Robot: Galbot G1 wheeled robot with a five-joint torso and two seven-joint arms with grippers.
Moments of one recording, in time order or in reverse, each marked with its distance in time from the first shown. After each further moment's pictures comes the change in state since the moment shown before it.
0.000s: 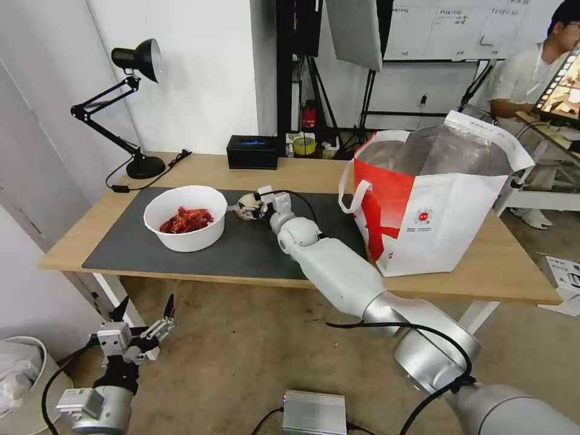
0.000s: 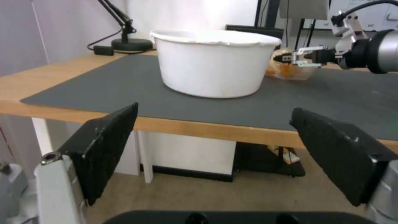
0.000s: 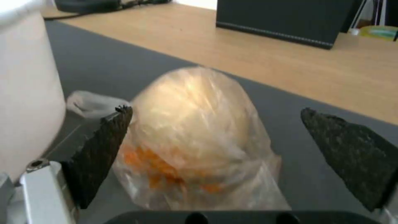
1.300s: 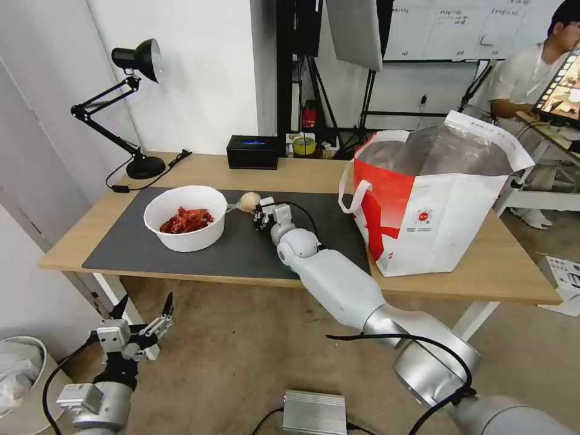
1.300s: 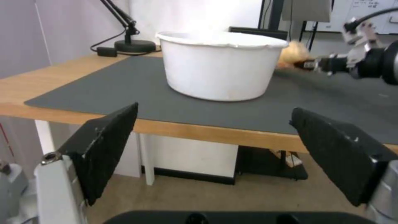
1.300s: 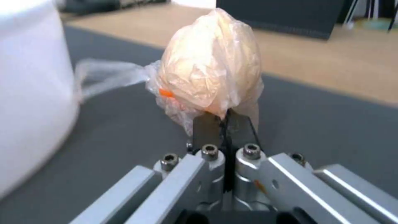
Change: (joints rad) left arm -0.024 0.016 -0.013 0.018 -0.020 0.001 0.000; right arm -0.061 -0.024 0.011 0.112 0.003 -0.015 0.067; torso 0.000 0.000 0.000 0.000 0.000
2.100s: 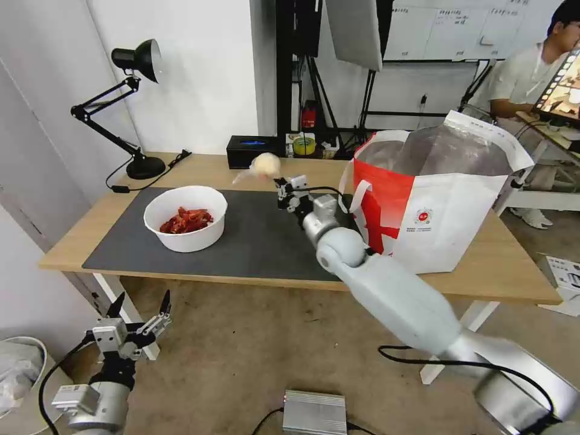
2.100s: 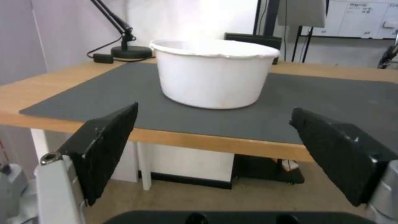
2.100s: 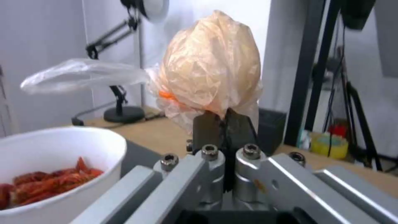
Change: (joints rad) left arm 0.009 -0.003 0.011 -0.024 0.003 -0.004 -0.002; right arm -0.158 -0.428 0.014 0.649 0.069 0.180 0.031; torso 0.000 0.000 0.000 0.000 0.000
